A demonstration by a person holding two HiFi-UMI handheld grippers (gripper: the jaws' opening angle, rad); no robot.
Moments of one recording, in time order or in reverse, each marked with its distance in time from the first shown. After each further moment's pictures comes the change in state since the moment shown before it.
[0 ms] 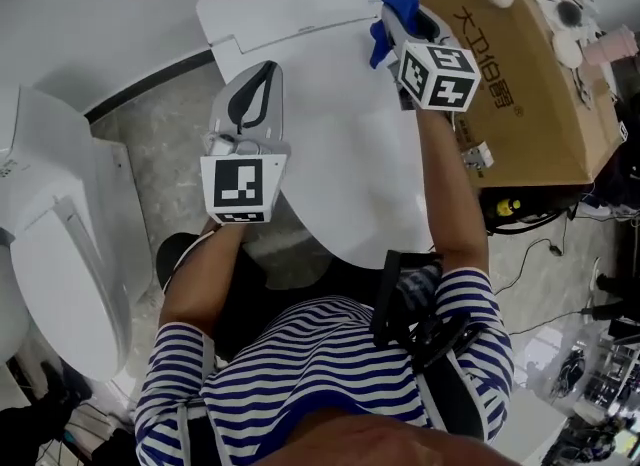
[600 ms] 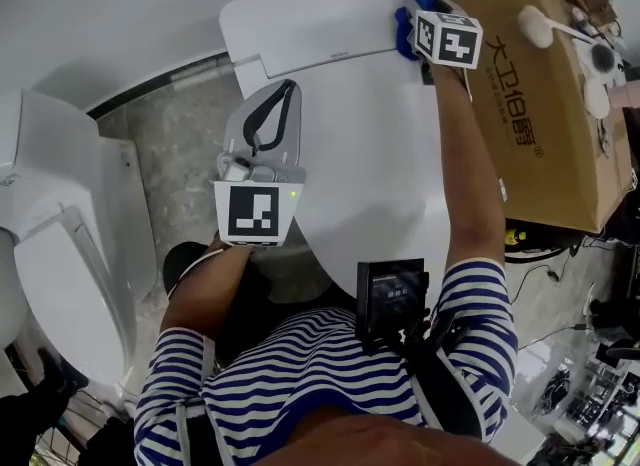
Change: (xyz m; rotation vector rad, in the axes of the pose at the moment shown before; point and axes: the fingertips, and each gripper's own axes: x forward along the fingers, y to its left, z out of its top) left arm 0.033 0.040 -0.021 -0.009 0.064 0.014; right arm 0.161 -0.048 -0.036 -0.062 0.228 -0.041
